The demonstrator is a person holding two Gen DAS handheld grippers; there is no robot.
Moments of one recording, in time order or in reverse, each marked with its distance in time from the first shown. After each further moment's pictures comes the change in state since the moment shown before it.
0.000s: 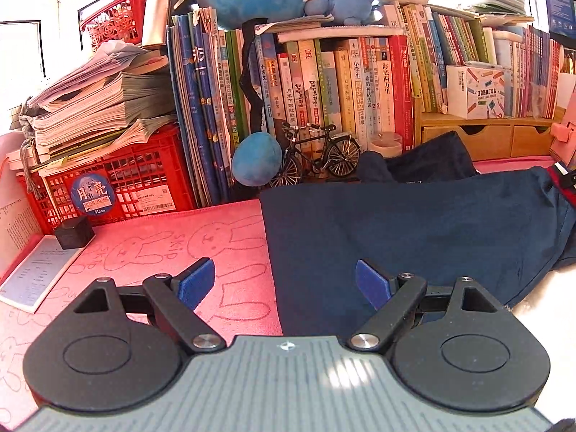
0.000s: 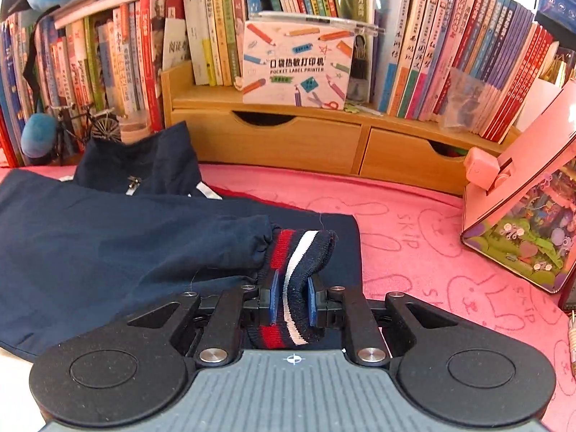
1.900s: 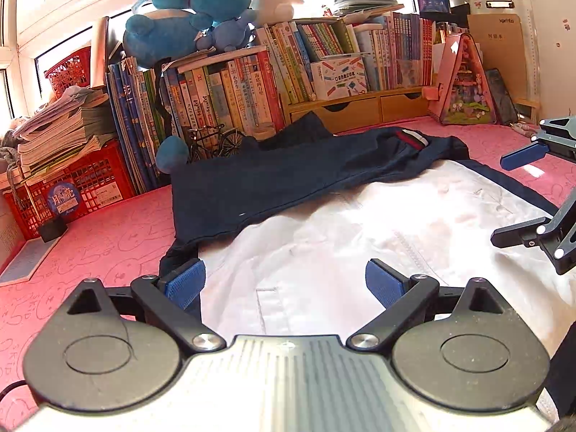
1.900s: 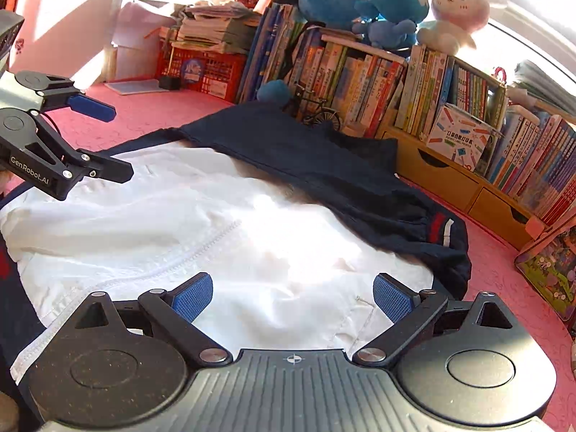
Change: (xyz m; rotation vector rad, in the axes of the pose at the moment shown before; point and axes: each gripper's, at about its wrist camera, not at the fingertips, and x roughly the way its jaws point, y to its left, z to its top) left arm -0.169 -0.085 -0.089 0.132 -0.035 -0.198; right arm -0.202 0.091 -0.203 -0.422 -0.239 0.277
